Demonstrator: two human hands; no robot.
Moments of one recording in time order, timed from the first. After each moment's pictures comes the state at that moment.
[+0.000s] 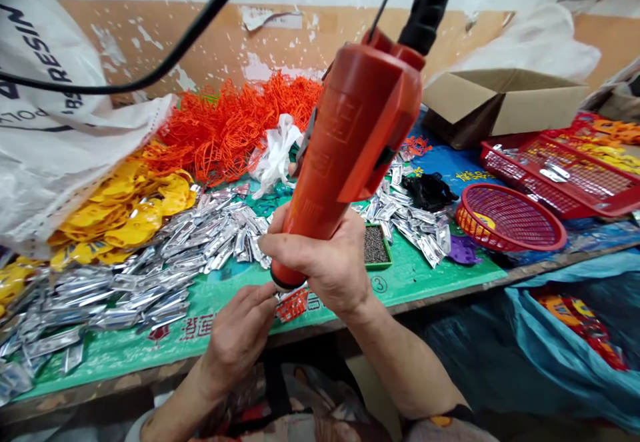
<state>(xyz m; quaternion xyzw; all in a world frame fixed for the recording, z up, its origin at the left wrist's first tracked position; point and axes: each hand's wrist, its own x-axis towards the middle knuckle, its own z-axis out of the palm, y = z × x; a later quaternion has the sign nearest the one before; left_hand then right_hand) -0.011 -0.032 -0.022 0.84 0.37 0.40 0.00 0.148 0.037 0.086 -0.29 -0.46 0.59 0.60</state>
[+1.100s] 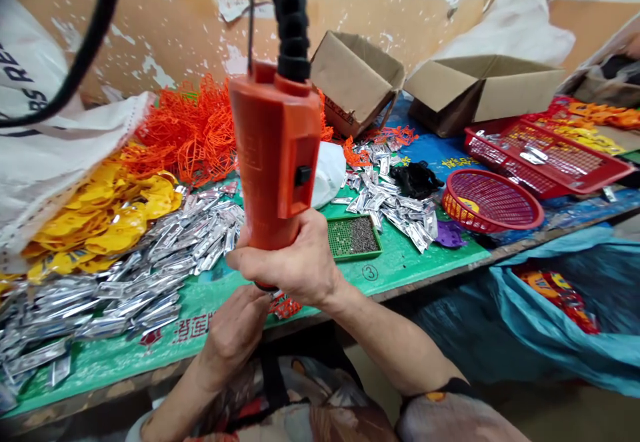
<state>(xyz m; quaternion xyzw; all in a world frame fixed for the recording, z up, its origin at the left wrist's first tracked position) -0.014 -0.031 -0.029 0.85 0.36 0.38 0.01 0.137 0.035 0.081 -0.31 -0.50 0.58 0.56</state>
